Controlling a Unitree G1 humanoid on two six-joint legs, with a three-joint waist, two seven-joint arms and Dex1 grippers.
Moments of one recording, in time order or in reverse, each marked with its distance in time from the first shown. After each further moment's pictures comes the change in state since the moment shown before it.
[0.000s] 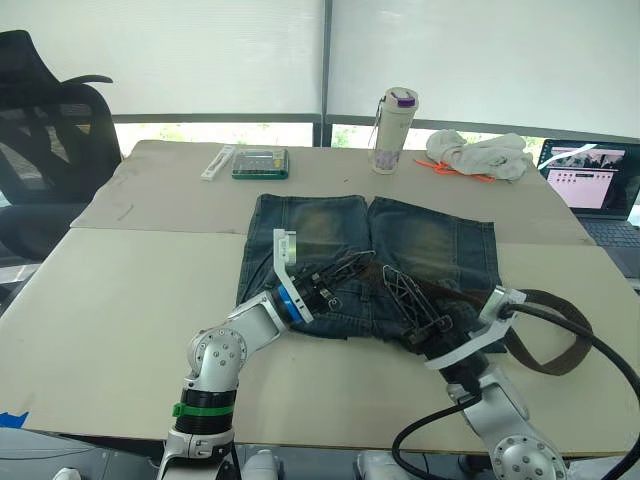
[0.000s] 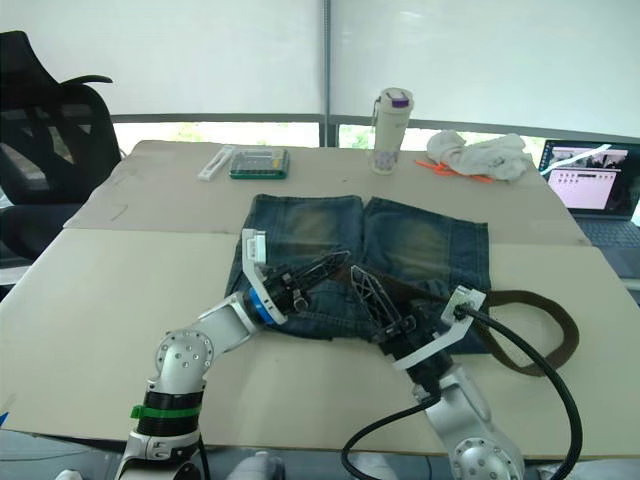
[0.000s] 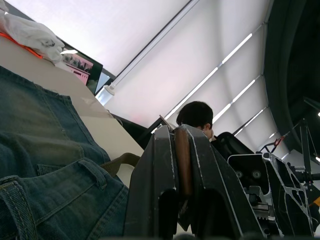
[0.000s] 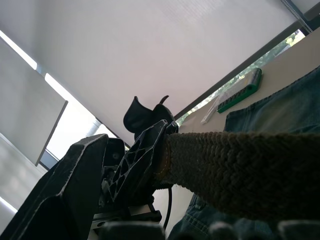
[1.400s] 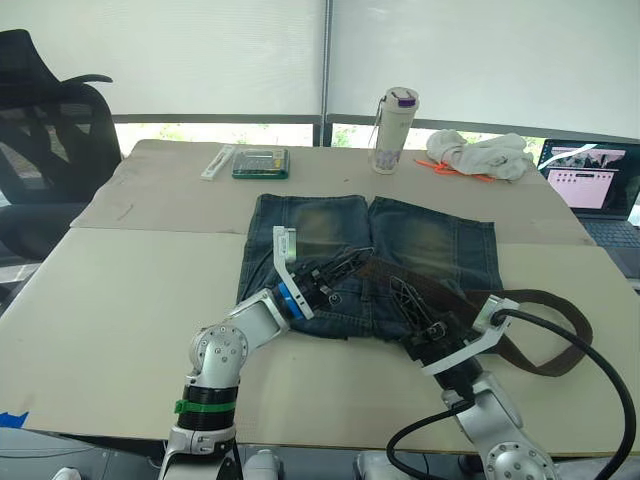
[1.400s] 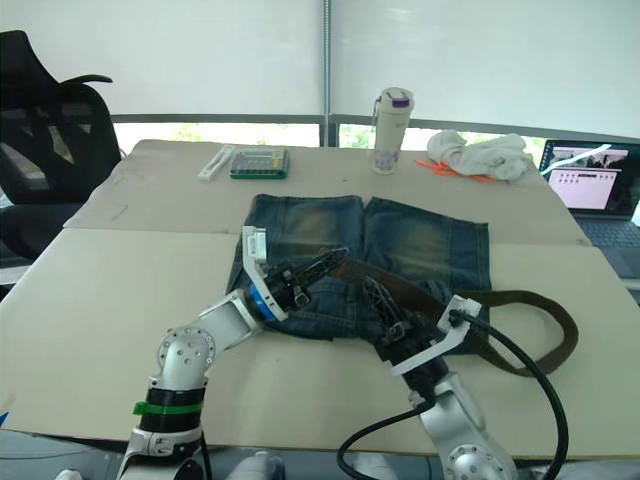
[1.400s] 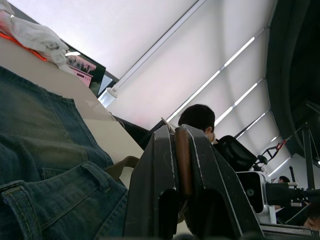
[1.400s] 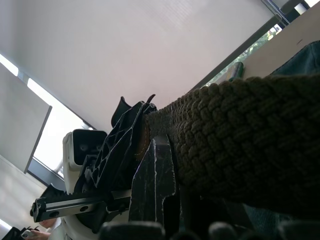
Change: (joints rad) left arm -0.022 -0.010 0.009 0.021 0.005 -0.001 0.010; right arm 0.041 0.053 0.004 0.017 -0.034 -0.009 -0.007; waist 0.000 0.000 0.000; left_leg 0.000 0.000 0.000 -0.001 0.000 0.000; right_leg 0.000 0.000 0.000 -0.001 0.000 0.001
